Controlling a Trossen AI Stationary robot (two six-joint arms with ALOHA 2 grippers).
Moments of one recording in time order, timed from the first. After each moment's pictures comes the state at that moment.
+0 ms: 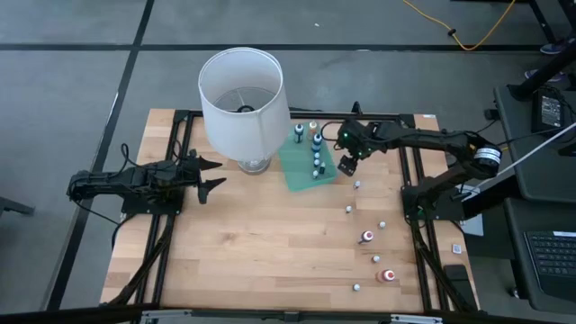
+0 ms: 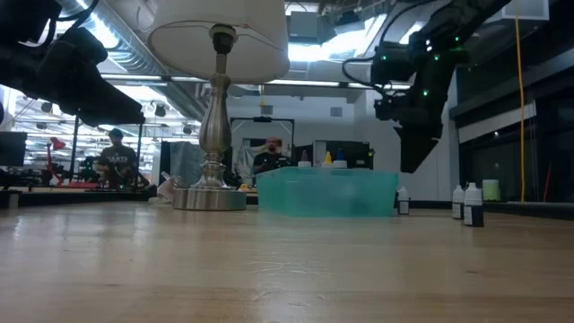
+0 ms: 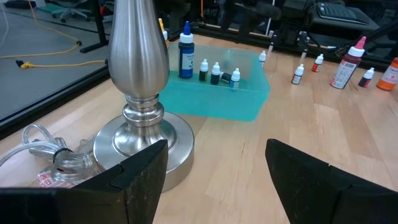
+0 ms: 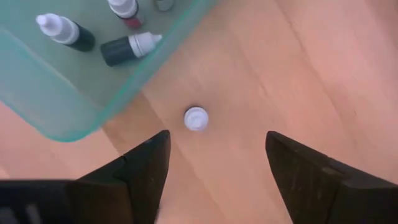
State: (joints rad) left arm 0.04 0.02 0.11 -0.37 -0.32 -0.20; right arm -0.47 1.45 0.92 -0.72 0.07 0.07
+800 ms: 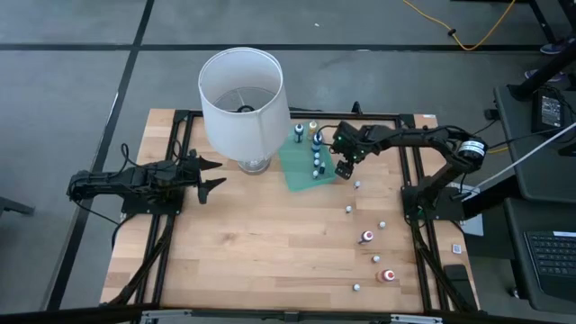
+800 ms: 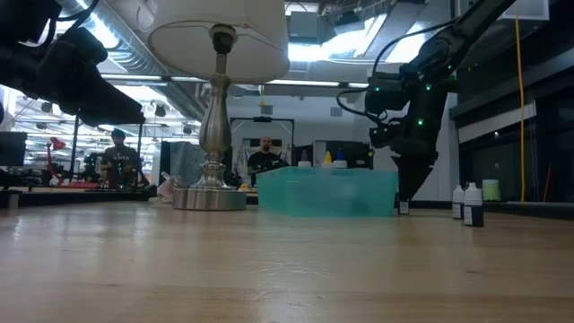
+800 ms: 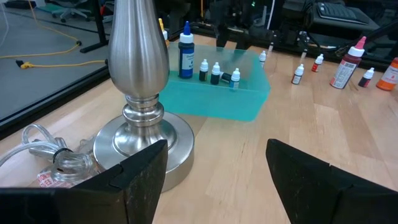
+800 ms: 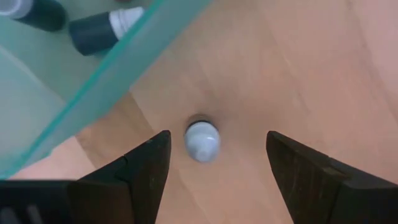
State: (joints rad) left arm 0.04 0.02 0.11 -0.37 -0.32 -0.20; right arm -0.51 1.59 0.86 -0.56 0.00 -0.01
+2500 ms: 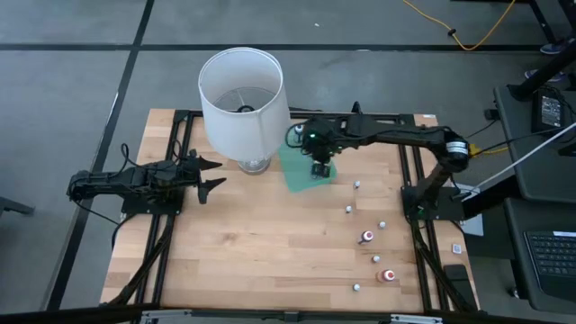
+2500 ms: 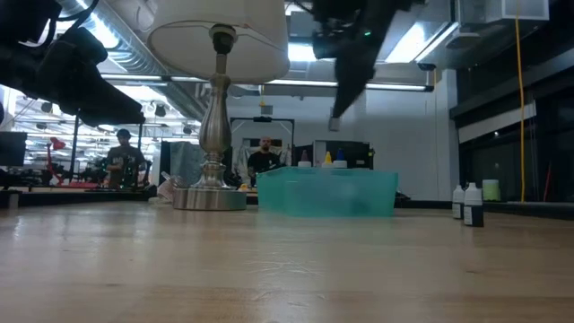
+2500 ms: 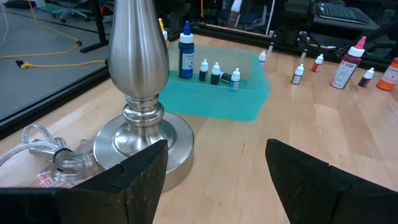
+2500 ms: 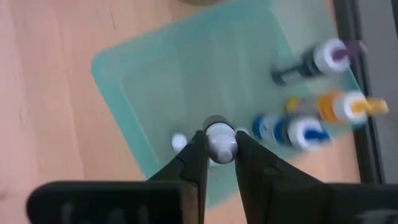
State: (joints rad) left arm 0.04 0.02 0.11 -0.37 -0.32 -0.20; right arm -0.24 1.72 1.52 -0.93 0.11 -0.12
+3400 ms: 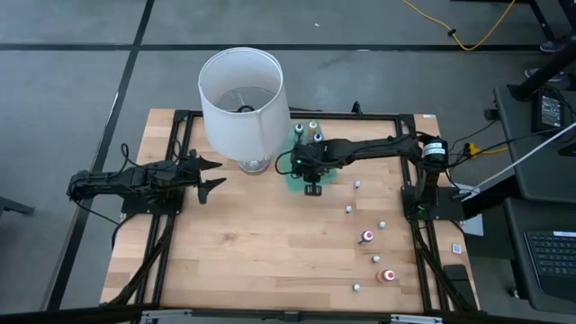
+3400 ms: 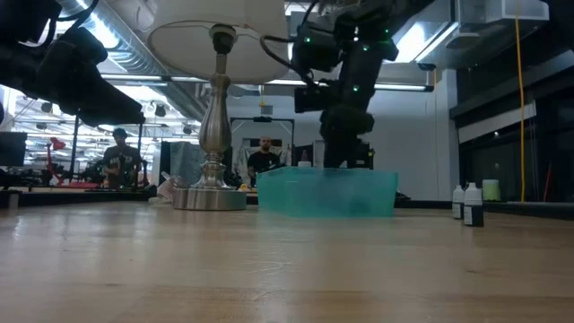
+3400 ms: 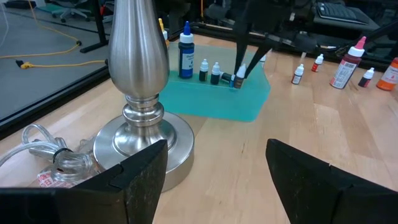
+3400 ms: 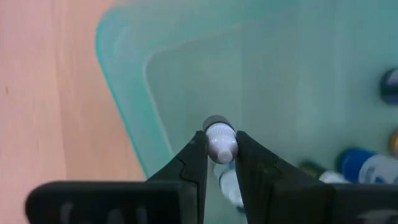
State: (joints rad) left arm 0.04 0.02 0.11 -0.37 -0.32 -0.20; right arm -0.16 1.89 1.35 -0.68 0.09 -0.16
